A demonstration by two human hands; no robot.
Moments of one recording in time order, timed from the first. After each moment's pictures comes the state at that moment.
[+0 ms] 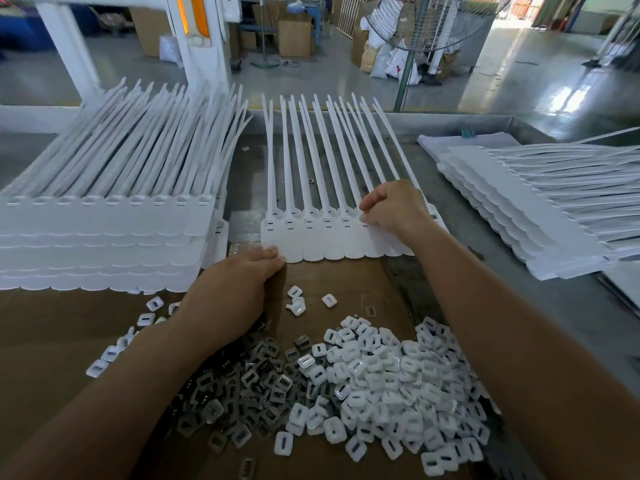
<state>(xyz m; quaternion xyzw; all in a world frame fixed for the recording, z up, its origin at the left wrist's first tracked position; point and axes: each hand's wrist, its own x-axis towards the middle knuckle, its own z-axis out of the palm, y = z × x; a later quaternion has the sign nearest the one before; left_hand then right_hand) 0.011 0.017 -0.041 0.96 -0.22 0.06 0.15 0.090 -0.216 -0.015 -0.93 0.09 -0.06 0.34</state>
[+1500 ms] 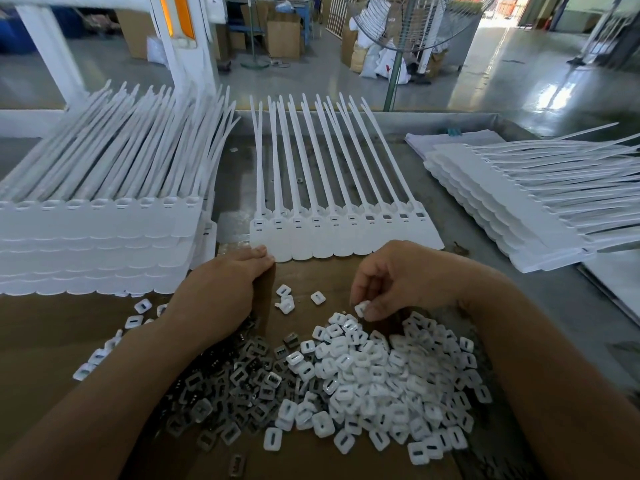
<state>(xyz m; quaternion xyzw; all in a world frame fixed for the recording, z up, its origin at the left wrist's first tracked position) 0.017 0.015 -0.043 0.97 -0.20 0.04 0.14 -0.005 -0.227 0.011 -0.91 -0.18 0.24 0.29</state>
